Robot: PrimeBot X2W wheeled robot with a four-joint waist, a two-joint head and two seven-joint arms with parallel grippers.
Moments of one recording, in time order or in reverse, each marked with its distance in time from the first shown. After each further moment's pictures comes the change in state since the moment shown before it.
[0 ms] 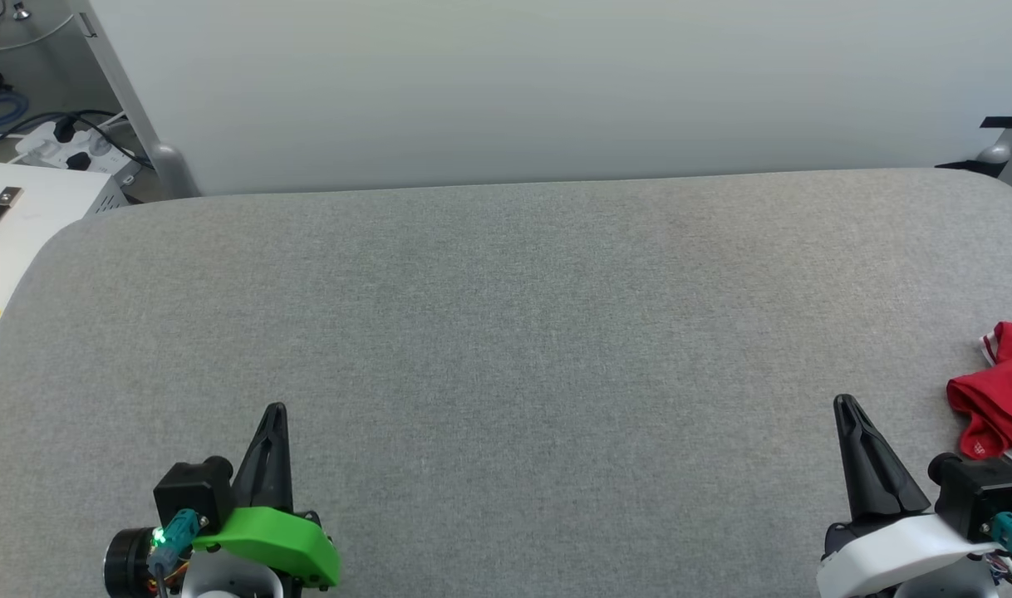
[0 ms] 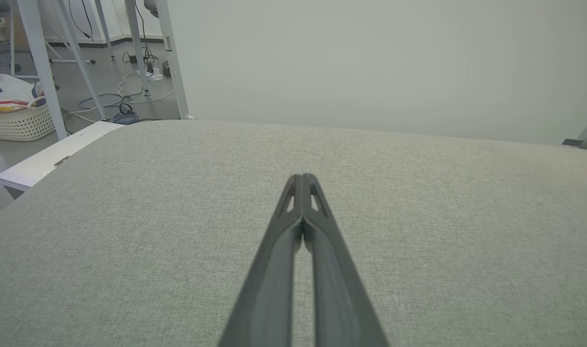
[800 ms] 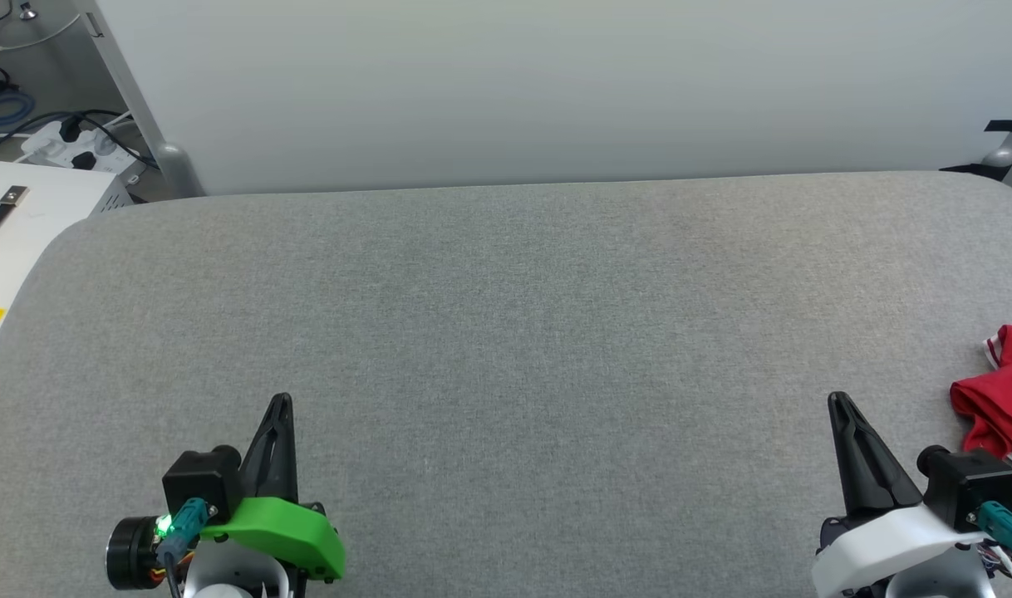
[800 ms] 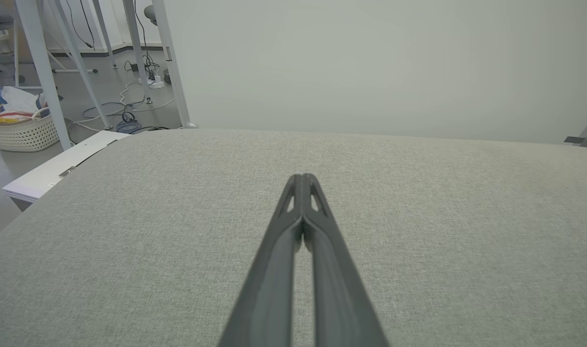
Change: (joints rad) left arm 0.000 -0.036 0.038 -0.037 0.076 -0.020 0.048; right arm -0.023 0.001 0.002 0.030 -0.028 0.000 0.010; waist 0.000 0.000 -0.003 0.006
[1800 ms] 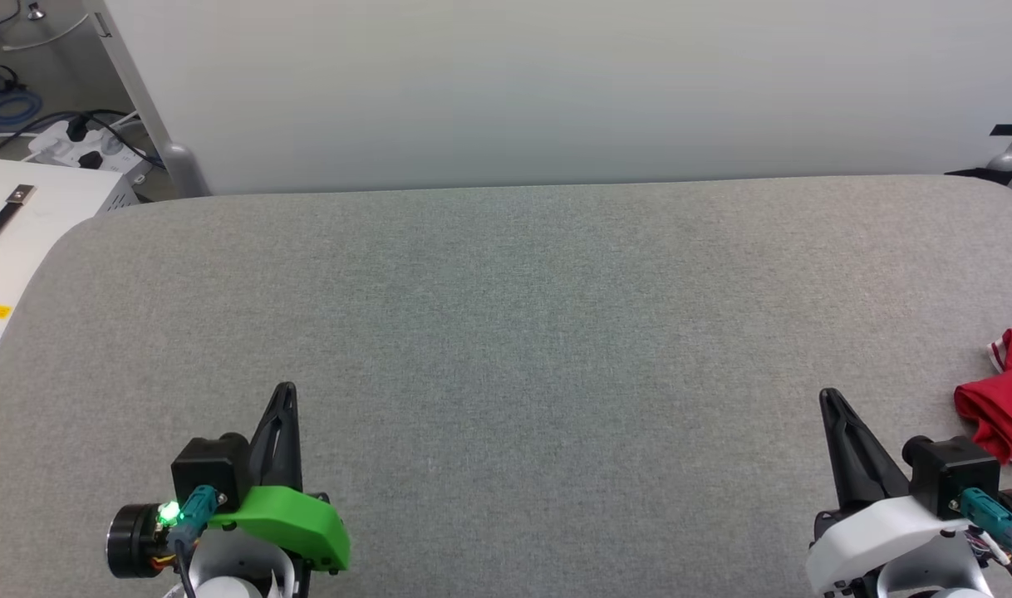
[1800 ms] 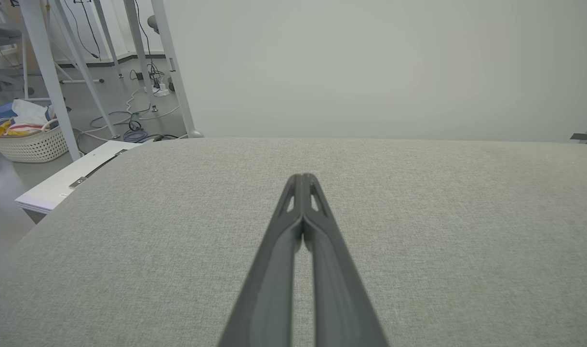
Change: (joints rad) left arm 0.000 -0.043 0.045 -0.047 0.091 -0.024 0.060; right arm -0.031 0.001 0.001 0.038 -0.041 0.000 0.013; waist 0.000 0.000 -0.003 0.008
